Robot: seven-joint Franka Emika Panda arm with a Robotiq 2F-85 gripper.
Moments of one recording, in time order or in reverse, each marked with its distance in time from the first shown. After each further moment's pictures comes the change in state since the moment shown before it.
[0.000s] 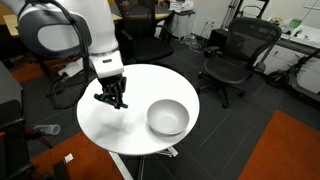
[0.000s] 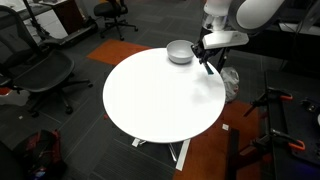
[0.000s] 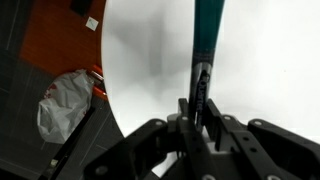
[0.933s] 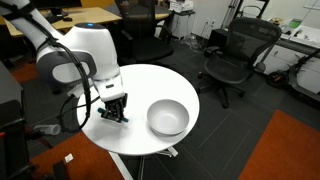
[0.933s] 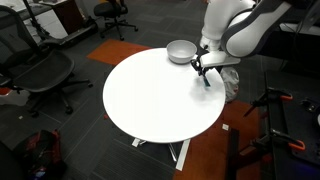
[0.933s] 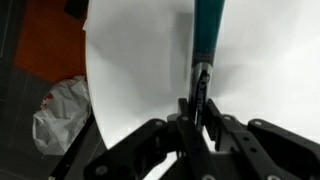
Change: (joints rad) arm 0.009 0.187 -0.009 0.003 0.051 0.177 0.003
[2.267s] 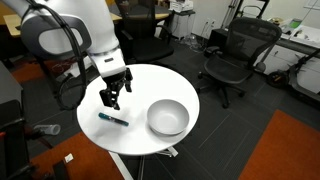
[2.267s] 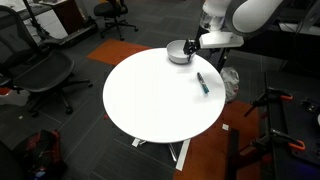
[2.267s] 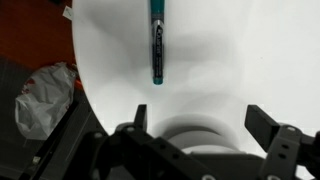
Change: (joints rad) arm 0.070 -0.173 -0.058 -0.004 0.014 -0.078 -0.041
